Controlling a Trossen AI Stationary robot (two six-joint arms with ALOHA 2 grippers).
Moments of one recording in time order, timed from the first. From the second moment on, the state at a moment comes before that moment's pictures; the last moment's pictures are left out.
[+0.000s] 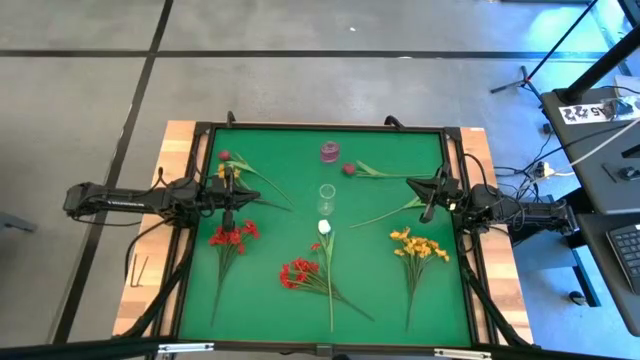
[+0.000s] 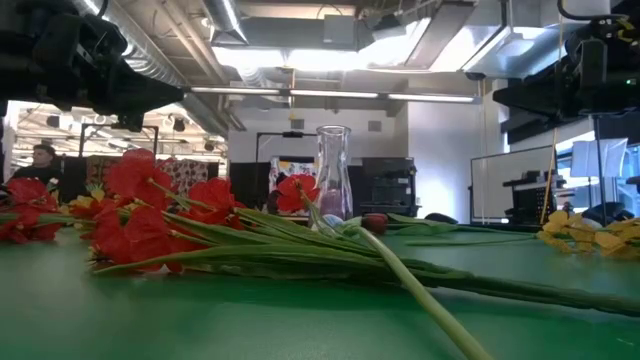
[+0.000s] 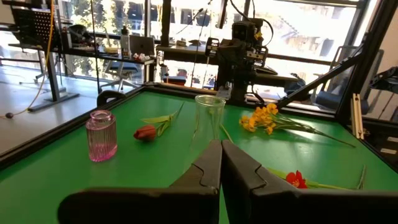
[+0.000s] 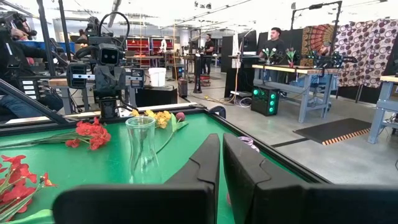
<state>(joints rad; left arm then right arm) 0.05 0.29 0.01 0.26 -0.15 -0.12 0.00 0.00 0.01 0.10 0.37 -0.06</state>
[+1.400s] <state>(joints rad) 0.05 0.29 0.01 0.28 -0.14 -0.15 0.00 0.00 0.01 0.10 0.37 -0.06</state>
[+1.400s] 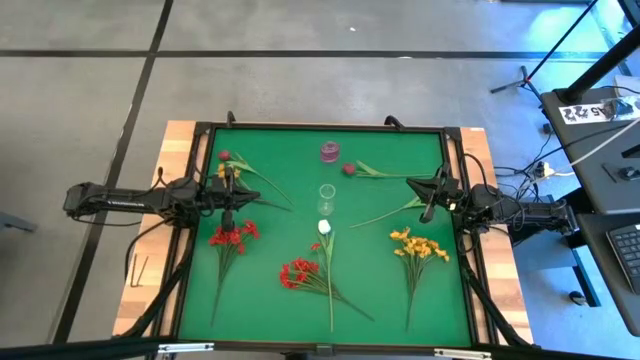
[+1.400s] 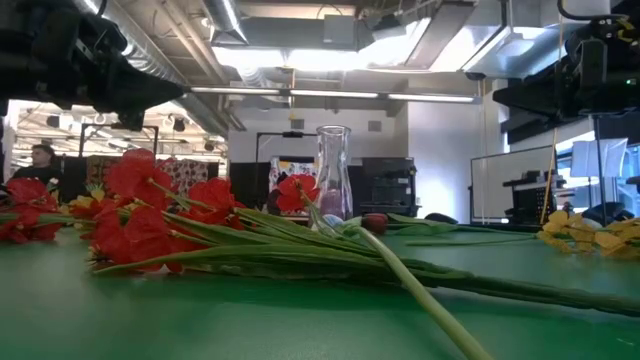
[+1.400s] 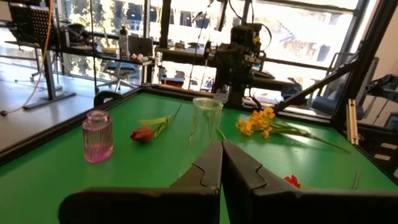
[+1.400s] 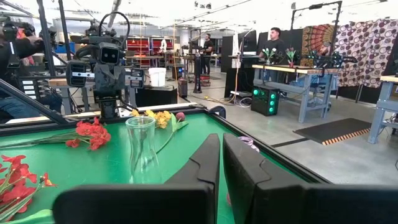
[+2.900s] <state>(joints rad) 0.22 0.95 0.57 -0.49 -0.16 -0.94 0.00 0.00 0.01 0.10 0.37 -0.06</state>
